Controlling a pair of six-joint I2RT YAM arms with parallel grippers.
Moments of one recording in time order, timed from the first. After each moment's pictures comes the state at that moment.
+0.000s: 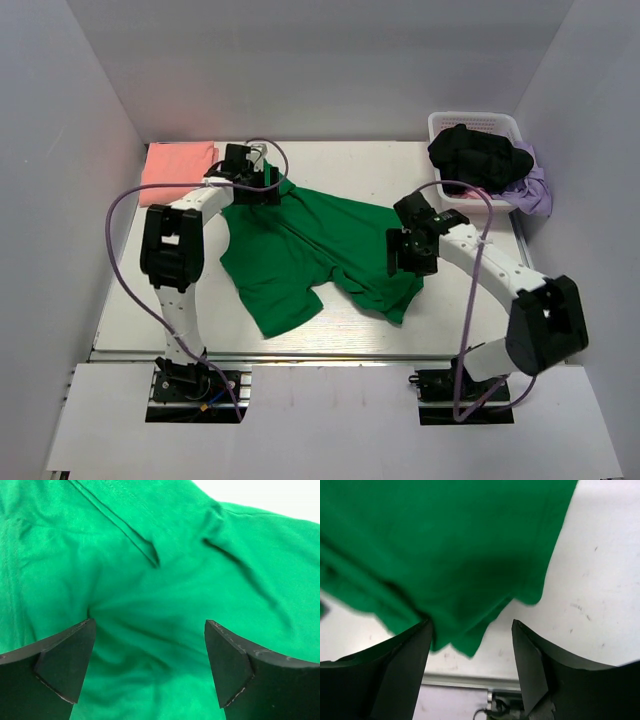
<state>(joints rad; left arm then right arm) -0.20 2.08 1.53 -0.32 0.15 -0.12 0.50 1.41 1.04 -0.88 0.05 0.42</state>
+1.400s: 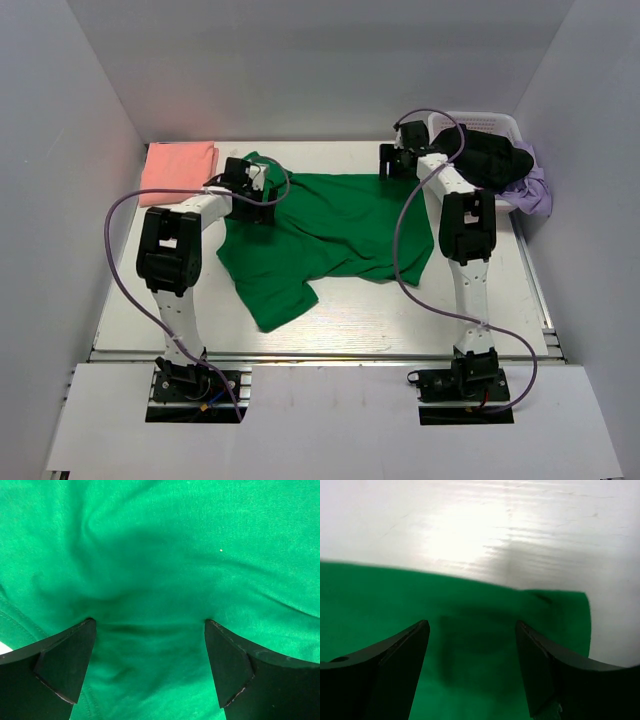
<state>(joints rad) -0.20 2.01 1.38 -0.35 0.13 0.02 0.20 2.46 2.11 -0.50 -0.04 0.14</state>
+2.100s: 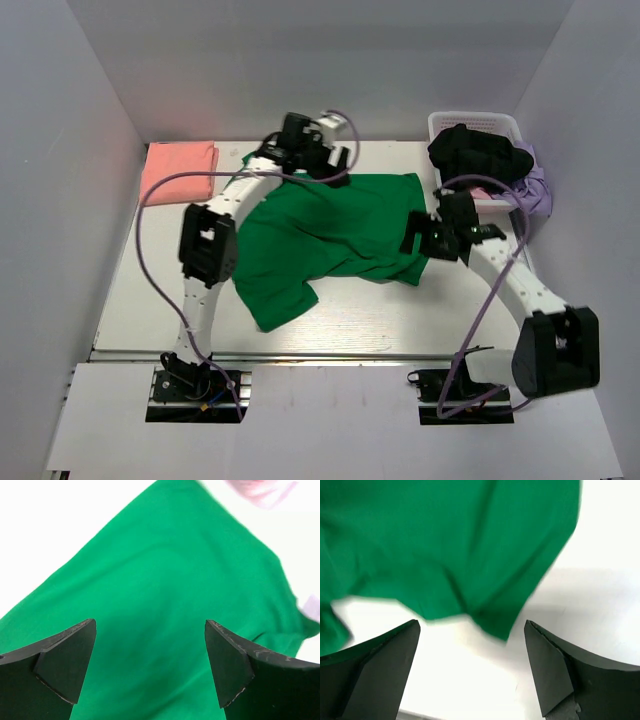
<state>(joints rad) -0.44 2.19 1.99 -0.42 0.45 0.07 0.23 1.31 0.93 -0.54 -0.10 0.31</state>
